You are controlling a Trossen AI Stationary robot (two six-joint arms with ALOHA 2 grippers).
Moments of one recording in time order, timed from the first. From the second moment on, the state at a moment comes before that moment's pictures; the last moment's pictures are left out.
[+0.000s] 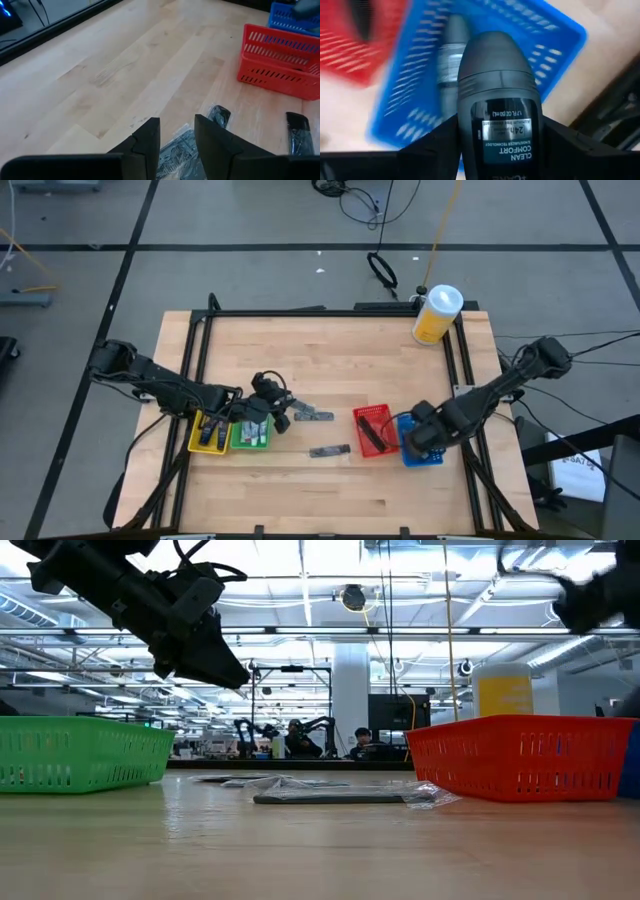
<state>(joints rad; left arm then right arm) -0.25 1.36 0.60 0.11 -0.60 -0.50 0.52 1.30 0.91 -1.21 -0.03 1.50</state>
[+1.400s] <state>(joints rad) -0.25 1.36 0.60 0.11 -0.59 -0.50 0.44 1.23 0.73 -0.51 0.07 1.07</state>
